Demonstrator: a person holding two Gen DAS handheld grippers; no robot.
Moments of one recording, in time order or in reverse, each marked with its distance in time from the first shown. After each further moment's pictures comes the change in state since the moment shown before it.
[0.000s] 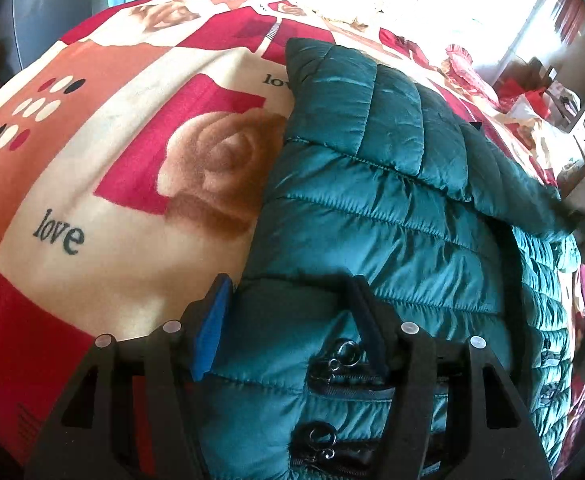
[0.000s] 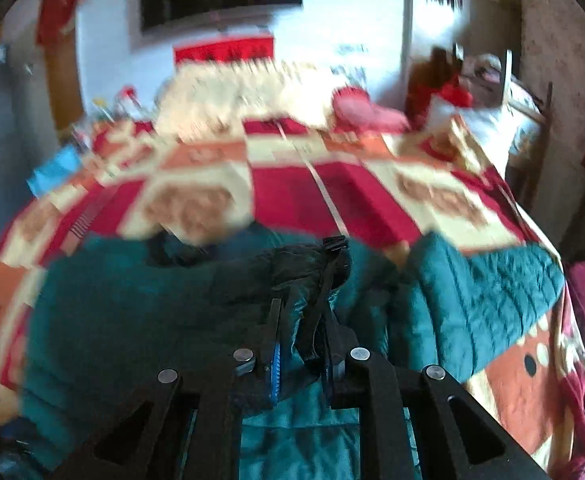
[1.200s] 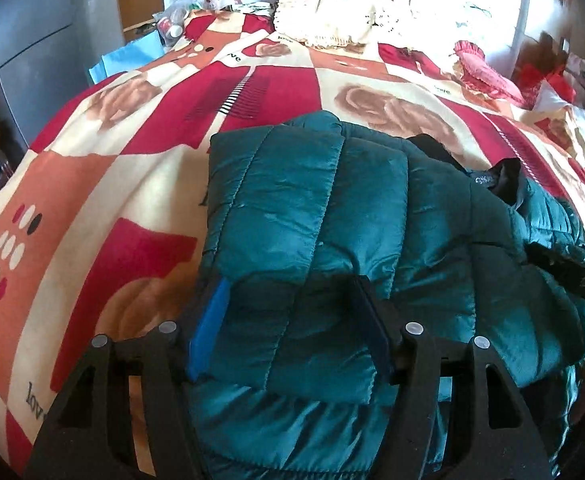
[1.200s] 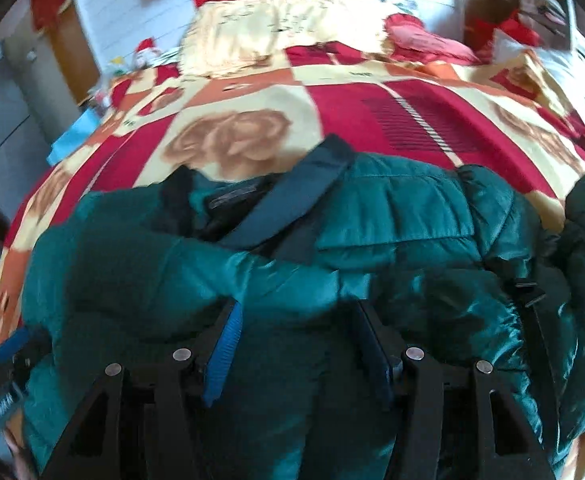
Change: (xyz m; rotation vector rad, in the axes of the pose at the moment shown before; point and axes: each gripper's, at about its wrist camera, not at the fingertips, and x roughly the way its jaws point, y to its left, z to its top) left arm 0.072 -0.074 0.112 0.140 -0.120 0.186; right arm 0.093 0.049 0.015 0.056 0.166 0.233
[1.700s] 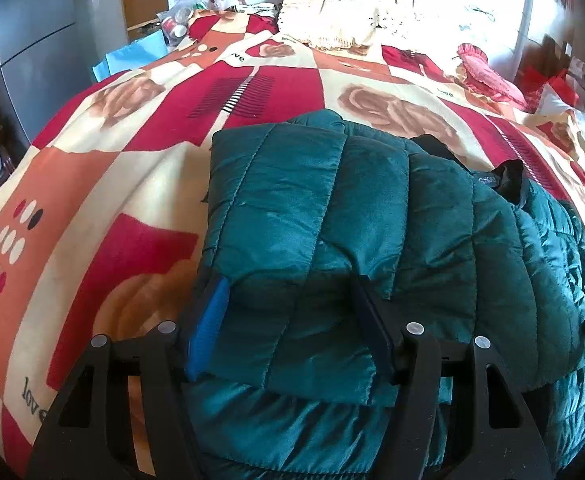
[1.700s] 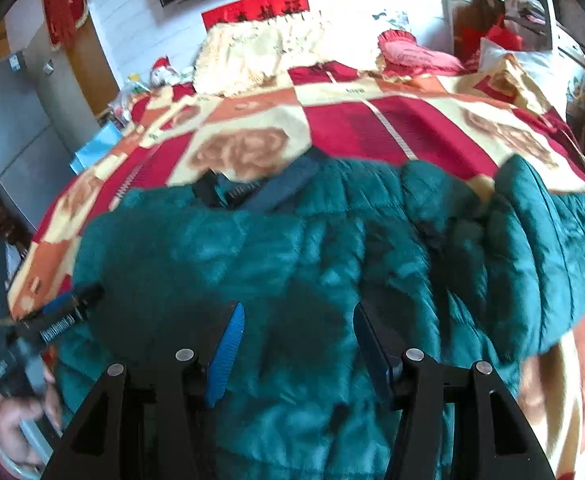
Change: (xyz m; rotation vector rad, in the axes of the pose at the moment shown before) left arm 0.001 0.000 -0.003 -0.014 -0.009 0.005; right arm -0.073 -0.026 -0.051 -0.020 -0.025 0.003
